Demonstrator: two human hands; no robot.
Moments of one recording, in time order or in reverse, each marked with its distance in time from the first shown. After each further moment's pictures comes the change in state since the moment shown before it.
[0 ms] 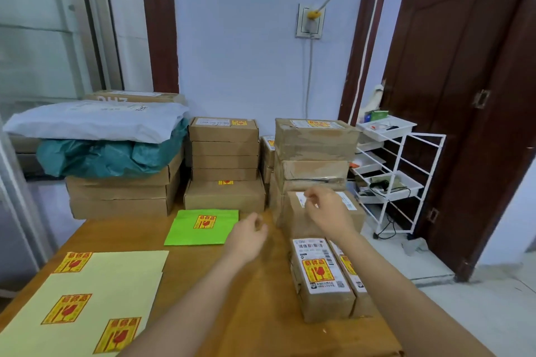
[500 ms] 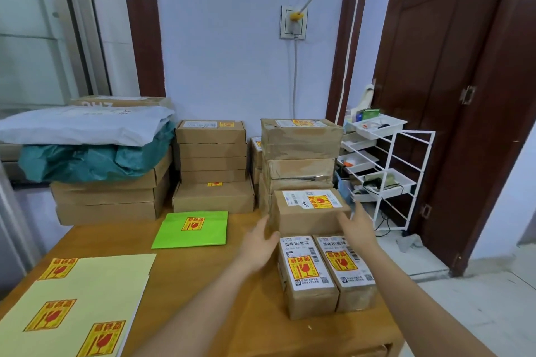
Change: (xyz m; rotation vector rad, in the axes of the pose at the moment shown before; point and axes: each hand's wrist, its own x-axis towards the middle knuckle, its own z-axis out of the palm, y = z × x) left_hand -0.021 0.034 0.032 -0.175 -0.179 -0.001; right_hand -0.032 0.084 -0.022 0.252 0.066 0.484
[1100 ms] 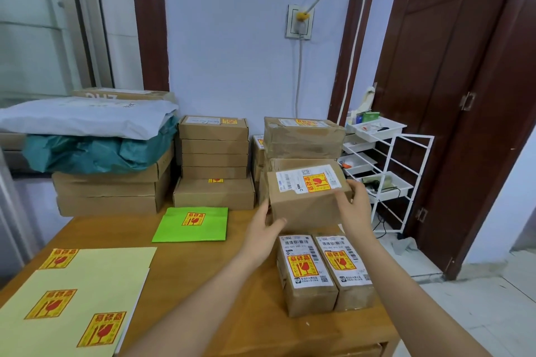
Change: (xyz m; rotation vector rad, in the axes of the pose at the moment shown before) left_hand -0.012 0.021 -0.003 -0.518 0.065 0.152; right_hand -0.007 -0.040 -0.002 0.298 0.153 -0.197
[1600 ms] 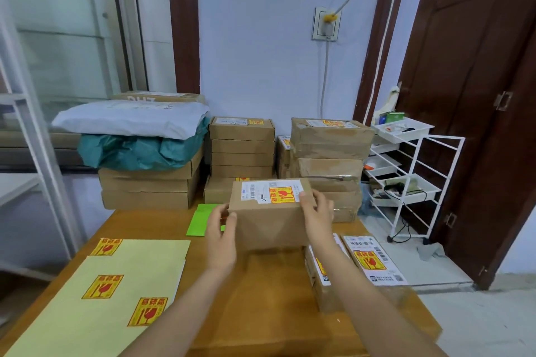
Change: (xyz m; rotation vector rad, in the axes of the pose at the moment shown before) left_hand -0.036 -0.022 -0.100 -0.024 0.551 0.123; right_hand -0.065 -0.039 0.100 0.121 -0.174 0.149
